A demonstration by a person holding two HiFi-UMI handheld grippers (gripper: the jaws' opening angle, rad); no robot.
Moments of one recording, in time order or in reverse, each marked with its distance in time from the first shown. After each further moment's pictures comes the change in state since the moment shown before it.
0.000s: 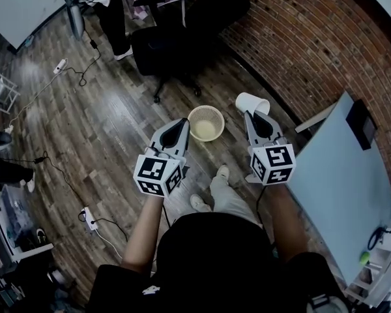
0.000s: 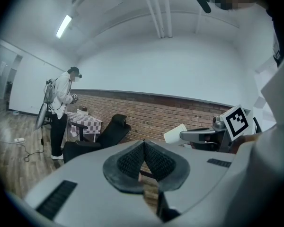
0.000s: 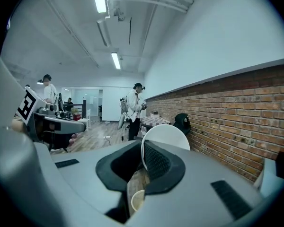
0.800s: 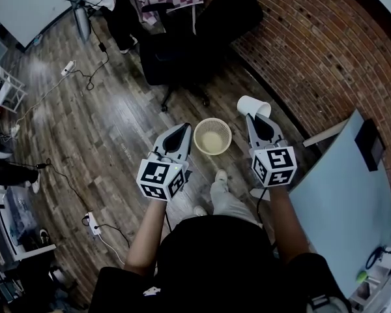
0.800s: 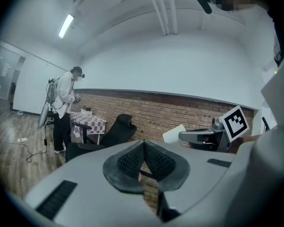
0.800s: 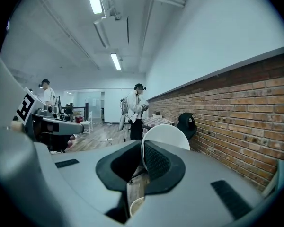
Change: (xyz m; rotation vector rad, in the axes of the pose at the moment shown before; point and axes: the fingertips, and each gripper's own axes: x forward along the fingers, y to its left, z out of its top) left arm 0.058 0.049 0.012 -0.013 0.009 0.052; right arm 0.084 -0.029 0.012 0.021 -0.008 0.051
